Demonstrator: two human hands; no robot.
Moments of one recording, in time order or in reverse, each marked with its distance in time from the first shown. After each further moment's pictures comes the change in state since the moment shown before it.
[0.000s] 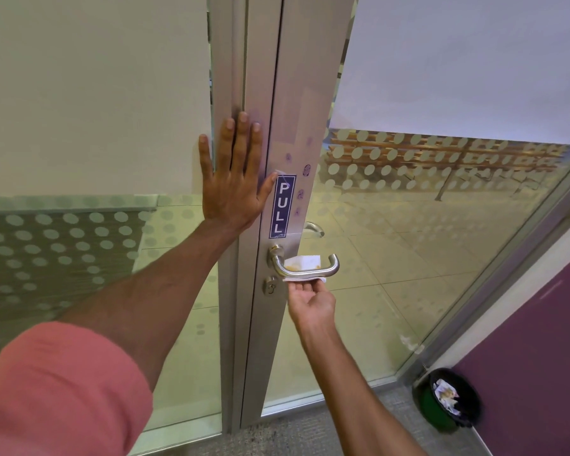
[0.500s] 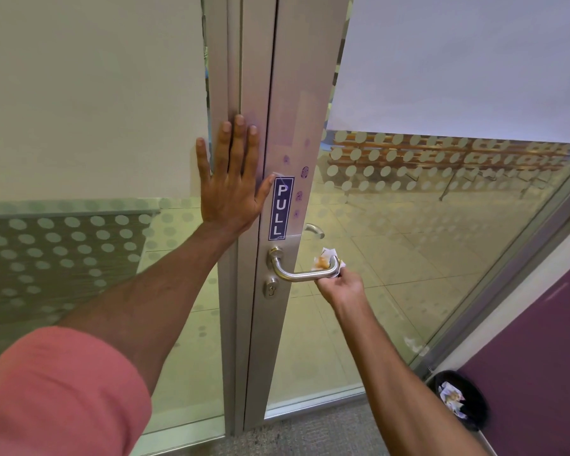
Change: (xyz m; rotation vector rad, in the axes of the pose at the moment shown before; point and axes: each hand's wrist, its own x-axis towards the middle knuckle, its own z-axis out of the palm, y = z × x) left_hand 0.001 0.001 -0.002 0.012 0.003 0.002; right_hand 0.034 -0.060 0.027 -0.091 0.046 0.089
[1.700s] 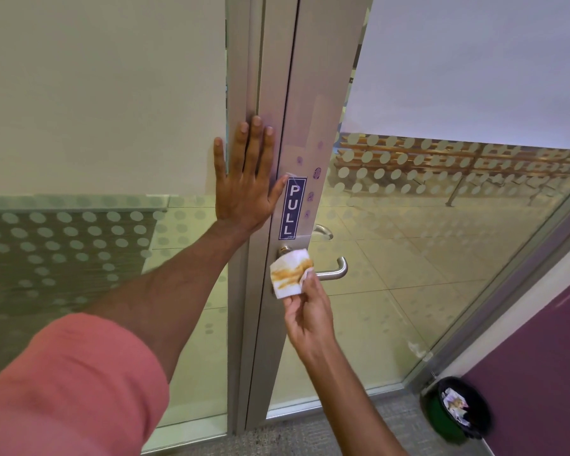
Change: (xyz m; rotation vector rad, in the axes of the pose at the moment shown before) left_hand 0.000 -0.002 0.001 -0.030 -0.023 -0.006; right_hand -0.066 0.088 -0.036 -0.375 -0.316 -0.162
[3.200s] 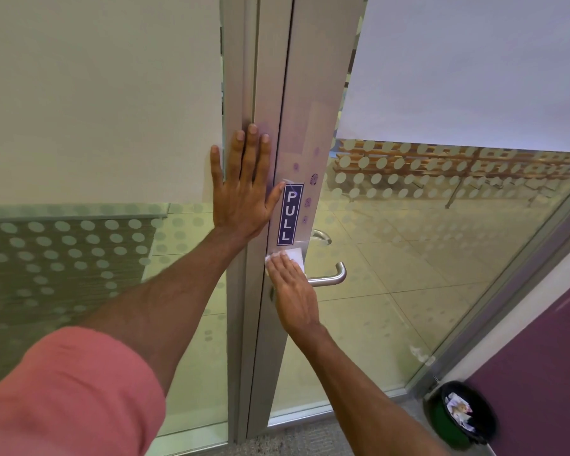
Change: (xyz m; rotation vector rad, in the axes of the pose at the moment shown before) left_hand 0.001 0.002 -0.006 0.006 -0.030 -0.011; right_hand 0.059 0.013 -0.022 -2.290 -0.377 -0.930
